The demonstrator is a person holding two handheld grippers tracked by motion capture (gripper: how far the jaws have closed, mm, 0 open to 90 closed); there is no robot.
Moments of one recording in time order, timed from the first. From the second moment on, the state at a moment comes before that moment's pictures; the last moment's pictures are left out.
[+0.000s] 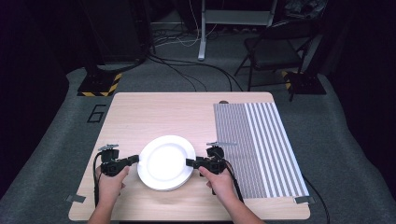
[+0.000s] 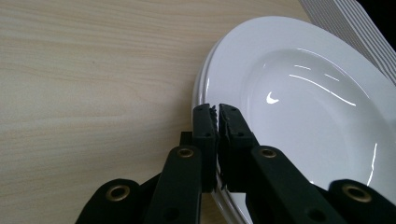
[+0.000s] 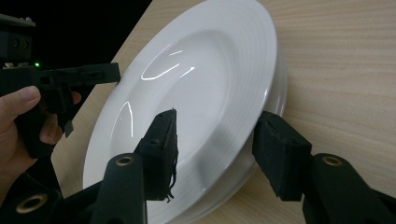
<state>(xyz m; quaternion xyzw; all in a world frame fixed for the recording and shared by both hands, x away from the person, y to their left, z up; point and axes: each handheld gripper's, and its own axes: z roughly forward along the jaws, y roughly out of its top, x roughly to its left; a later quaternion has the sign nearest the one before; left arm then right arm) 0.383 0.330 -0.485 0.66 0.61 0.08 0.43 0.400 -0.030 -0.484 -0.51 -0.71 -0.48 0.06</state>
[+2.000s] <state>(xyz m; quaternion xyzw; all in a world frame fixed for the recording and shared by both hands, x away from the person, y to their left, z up) 0.378 0.334 -0.490 0.64 0.61 0.07 0.46 0.424 -0.050 -0.510 -0.55 -0.63 -0.49 0.23</state>
